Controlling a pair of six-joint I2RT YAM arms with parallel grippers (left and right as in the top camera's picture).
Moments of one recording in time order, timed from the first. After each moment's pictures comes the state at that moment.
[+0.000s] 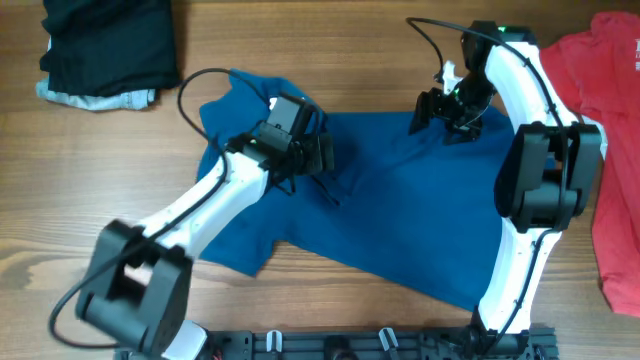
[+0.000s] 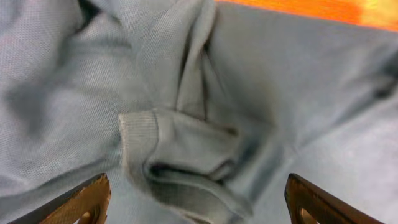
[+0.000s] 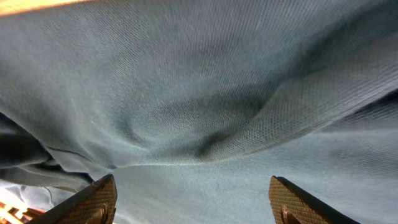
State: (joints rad) left arm -0.51 1.70 1.10 -0.45 0.08 -0.59; right arm 0.00 2.27 1.88 -1.35 -0.34 0.08
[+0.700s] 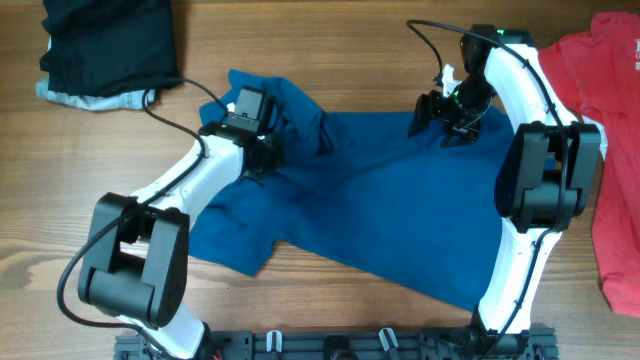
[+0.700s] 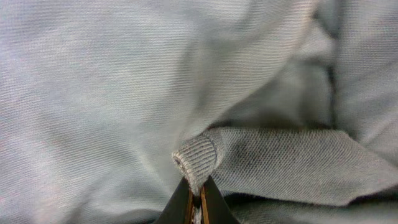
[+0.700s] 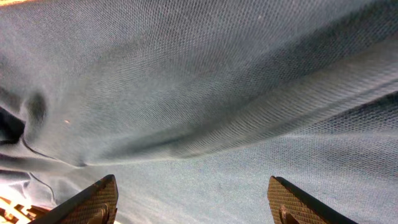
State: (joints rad) left arm -0.32 1.80 1.10 -0.55 0.01 -0.57; right arm 0.00 2.27 1.87 -1.35 -0.36 0.08
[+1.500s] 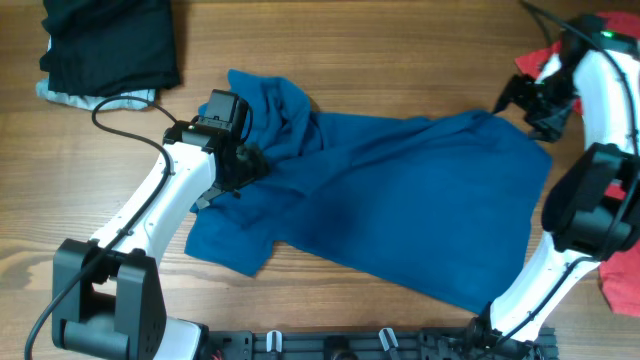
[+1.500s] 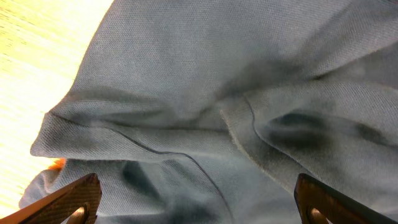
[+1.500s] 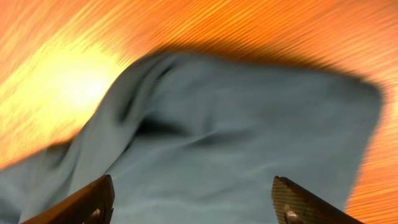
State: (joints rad) left arm -0.25 1.63 1.10 -0.89 -0.07 -0.74; right arm -0.30 2.13 1.86 -1.26 -0.13 0.29
